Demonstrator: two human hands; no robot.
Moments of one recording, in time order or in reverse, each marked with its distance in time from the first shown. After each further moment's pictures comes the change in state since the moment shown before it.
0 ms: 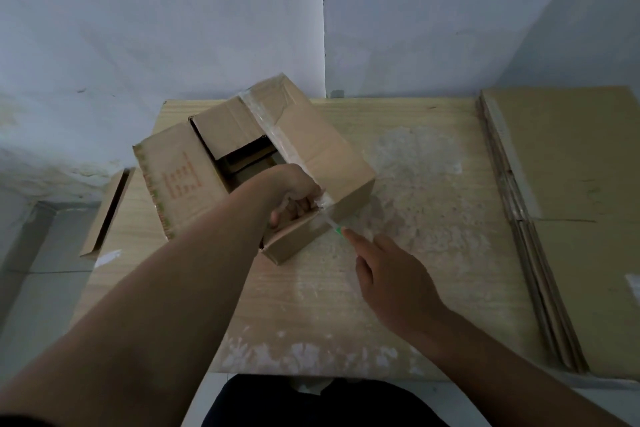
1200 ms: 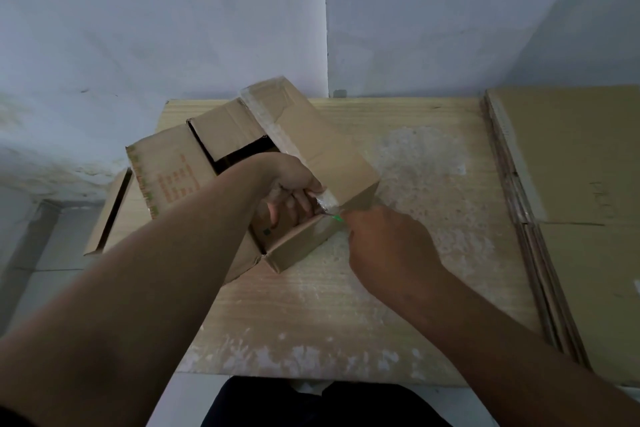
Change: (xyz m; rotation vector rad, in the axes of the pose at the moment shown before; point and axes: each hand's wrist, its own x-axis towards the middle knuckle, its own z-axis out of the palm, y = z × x) left_hand 0.007 0.005 -0.020 -0.003 -0.215 -0.054; right_hand 0.042 -0.046 -0.059 -0.222 -0.129 0.068
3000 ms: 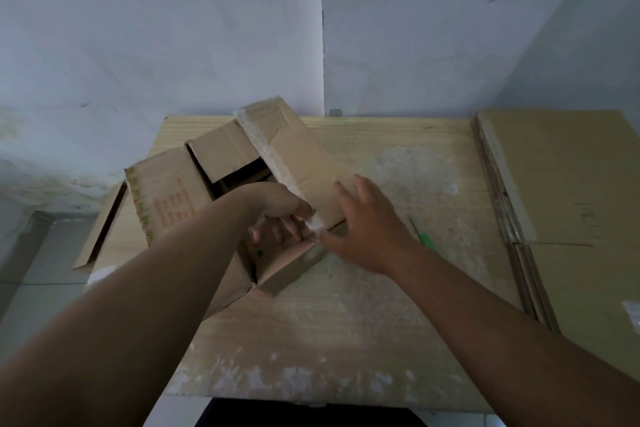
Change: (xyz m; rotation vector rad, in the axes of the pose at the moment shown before) left_hand 0.002 -0.024 -0.002 0.028 0.059 0.049; right_hand 0.069 0.039 0.039 0.104 -0.039 -0.096
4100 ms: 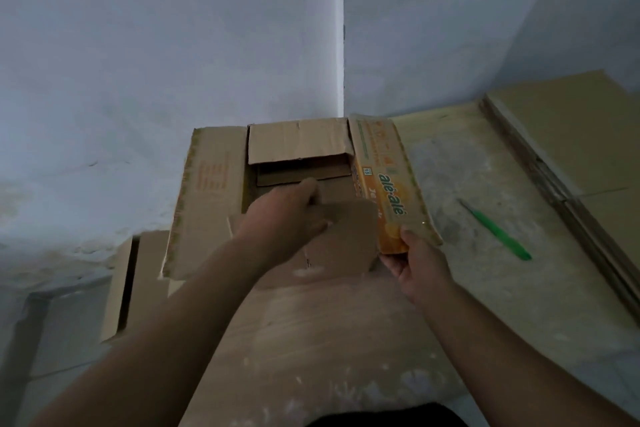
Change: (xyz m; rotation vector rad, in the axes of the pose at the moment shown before) left_hand -0.073 -0.096 -0.065 0.646 0.723 0.773; right_hand 0.010 -0.089 0.086 1.960 0.587 1.060
